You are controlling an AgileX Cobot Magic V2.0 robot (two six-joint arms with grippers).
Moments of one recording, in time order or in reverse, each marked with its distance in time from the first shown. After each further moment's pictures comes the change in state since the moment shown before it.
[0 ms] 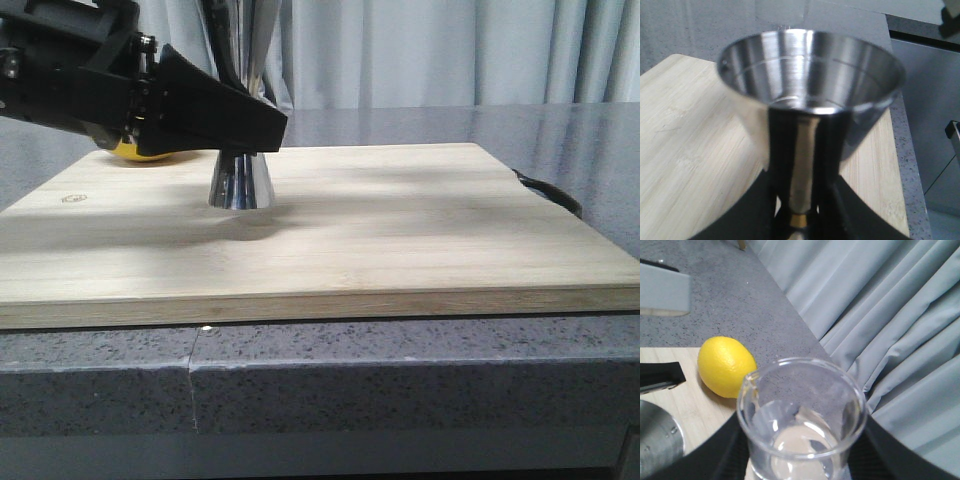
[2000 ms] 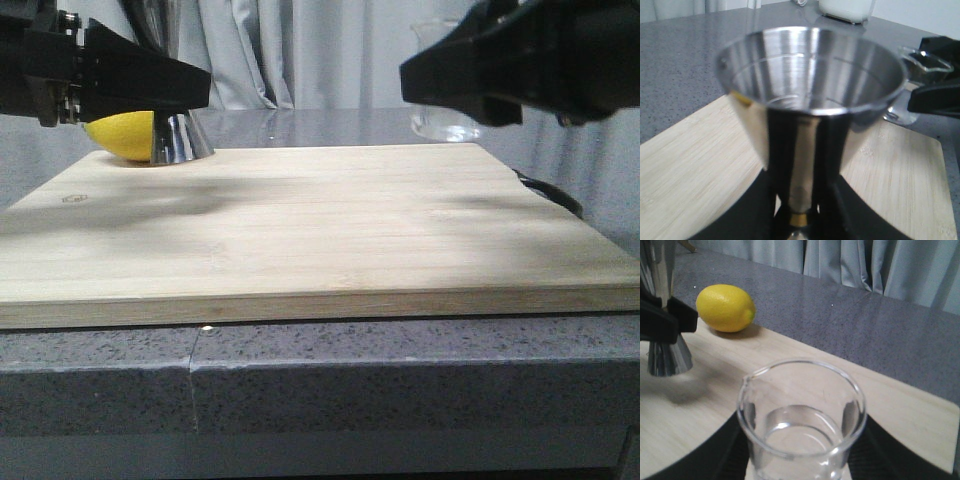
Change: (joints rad) left arm 0.168 0.000 0.043 -0.122 0.066 0.028; right arm -0.033 -0.193 0.521 0.608 -0.289 0.011
